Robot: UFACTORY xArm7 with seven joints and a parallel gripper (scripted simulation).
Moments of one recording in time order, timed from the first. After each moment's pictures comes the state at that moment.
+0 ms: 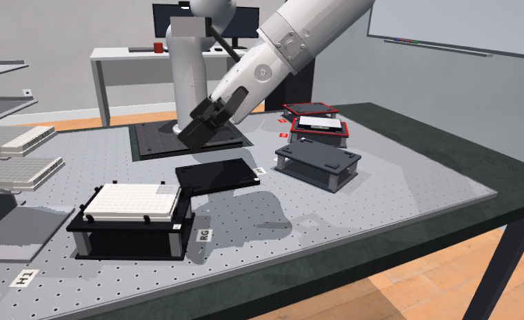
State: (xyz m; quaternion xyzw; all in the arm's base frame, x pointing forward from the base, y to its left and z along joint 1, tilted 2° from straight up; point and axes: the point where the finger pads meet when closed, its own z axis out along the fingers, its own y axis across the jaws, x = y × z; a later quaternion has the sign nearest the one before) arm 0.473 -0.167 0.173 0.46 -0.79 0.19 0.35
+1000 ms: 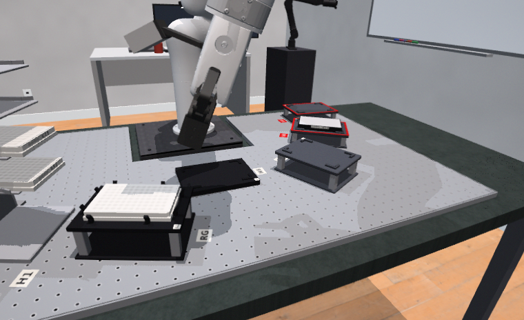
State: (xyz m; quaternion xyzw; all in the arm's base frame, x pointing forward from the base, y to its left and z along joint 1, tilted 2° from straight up) arm 0.473 -0.167 0.173 0.49 -0.85 0.09 0.17
